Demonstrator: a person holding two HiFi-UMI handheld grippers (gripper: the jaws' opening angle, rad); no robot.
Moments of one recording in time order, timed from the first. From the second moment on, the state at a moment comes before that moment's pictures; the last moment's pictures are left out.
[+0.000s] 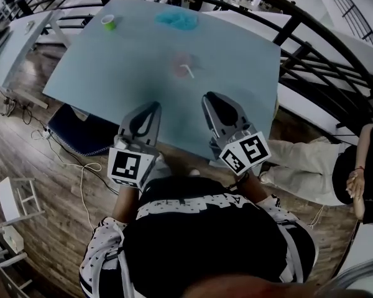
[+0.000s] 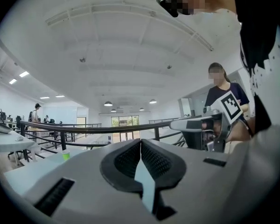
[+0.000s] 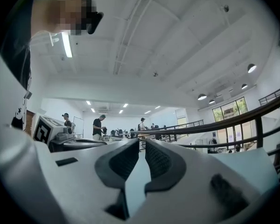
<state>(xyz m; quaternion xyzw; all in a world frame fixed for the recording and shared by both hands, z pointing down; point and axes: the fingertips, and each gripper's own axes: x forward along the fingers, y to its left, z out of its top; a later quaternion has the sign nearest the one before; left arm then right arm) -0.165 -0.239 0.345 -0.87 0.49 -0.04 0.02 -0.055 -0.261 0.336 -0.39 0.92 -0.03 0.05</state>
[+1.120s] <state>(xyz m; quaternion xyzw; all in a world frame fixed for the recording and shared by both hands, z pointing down) -0.246 -0.332 0.338 -0.92 0.40 -0.04 0.03 -0.136 -0.330 0.347 -0.48 0.87 -0.04 0.04</state>
